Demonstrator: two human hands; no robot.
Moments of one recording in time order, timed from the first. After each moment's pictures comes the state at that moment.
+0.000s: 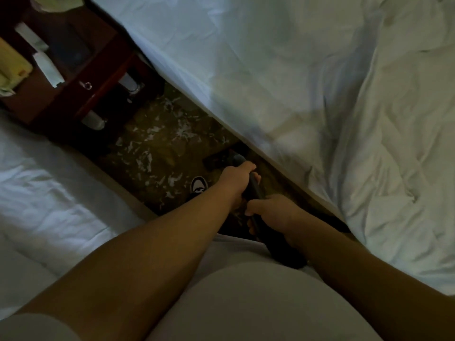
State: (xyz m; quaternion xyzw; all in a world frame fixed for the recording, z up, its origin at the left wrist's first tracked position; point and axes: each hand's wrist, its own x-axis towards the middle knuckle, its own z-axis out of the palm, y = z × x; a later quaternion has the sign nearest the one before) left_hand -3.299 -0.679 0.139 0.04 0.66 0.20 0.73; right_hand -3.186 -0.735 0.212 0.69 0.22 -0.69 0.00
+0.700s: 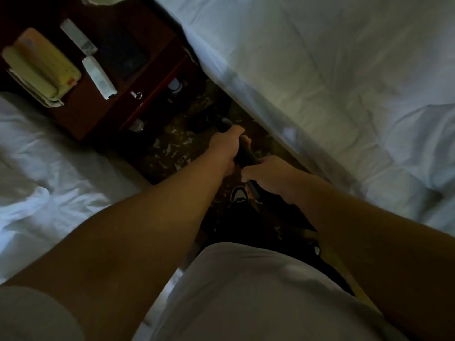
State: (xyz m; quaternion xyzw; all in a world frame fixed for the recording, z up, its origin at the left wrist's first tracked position) left_hand -3.548 -0.462 0.109 -0.01 0.69 0.30 0.66; right_hand -3.420 -0.498 0.163 0.64 0.34 -0.68 0.08
